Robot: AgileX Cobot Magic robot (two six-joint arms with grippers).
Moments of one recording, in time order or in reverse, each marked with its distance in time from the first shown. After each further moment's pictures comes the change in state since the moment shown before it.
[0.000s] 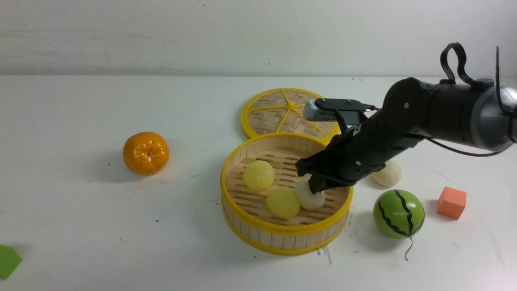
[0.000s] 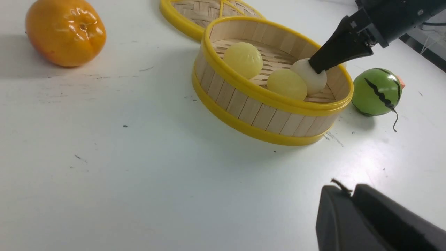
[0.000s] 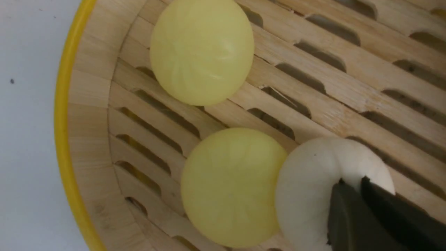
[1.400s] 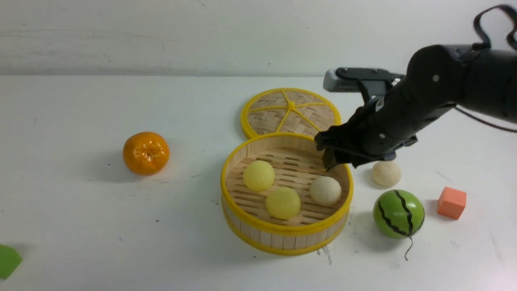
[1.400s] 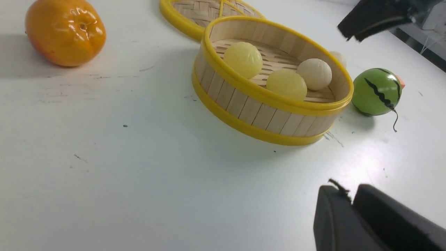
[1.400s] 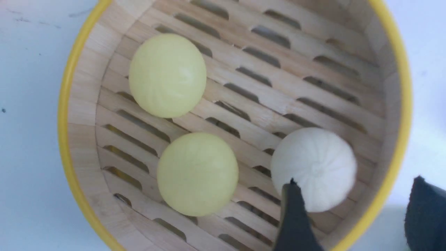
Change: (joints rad) right arm 0.000 -0.170 -0.053 -0.293 0.141 0.258; left arm 0.000 0.000 0.000 0.000 0.000 0.000
